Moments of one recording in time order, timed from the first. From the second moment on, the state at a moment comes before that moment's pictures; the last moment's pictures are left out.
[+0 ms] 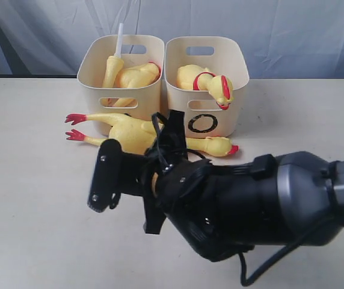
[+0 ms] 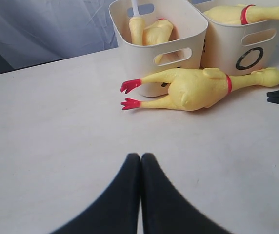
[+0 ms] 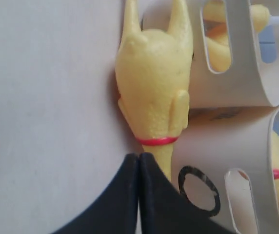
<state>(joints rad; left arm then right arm) -0.38 0.31 -0.57 0.11 0.80 -0.04 1.12 1.78 -0.96 -1.50 0.58 0.82</state>
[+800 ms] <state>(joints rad) -0.38 0.31 -0.57 0.11 0.80 -0.04 0.99 1.95 -1.11 -1.43 0.59 0.74</state>
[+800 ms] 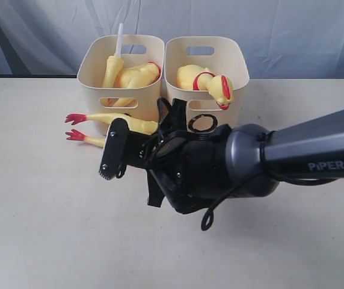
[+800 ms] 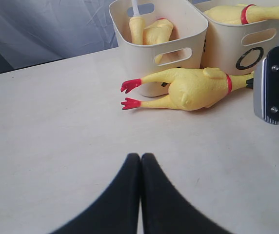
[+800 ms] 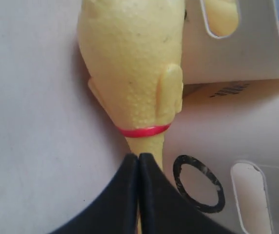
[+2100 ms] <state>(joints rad) -0.38 0.28 -0.56 0.11 0.81 -0.04 0.99 2.02 -1.28 -1.39 0.55 0.81</state>
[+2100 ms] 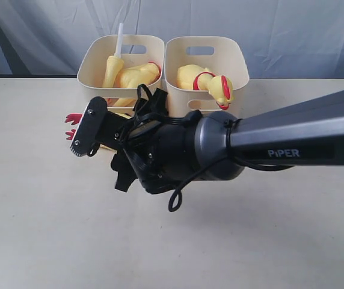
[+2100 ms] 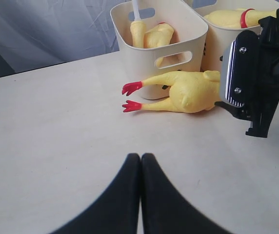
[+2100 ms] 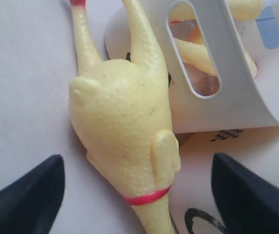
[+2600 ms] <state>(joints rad) -0.38 0.28 -0.56 0.11 0.81 -0.04 0.99 2.10 -1.28 -1.42 0.47 0.81</state>
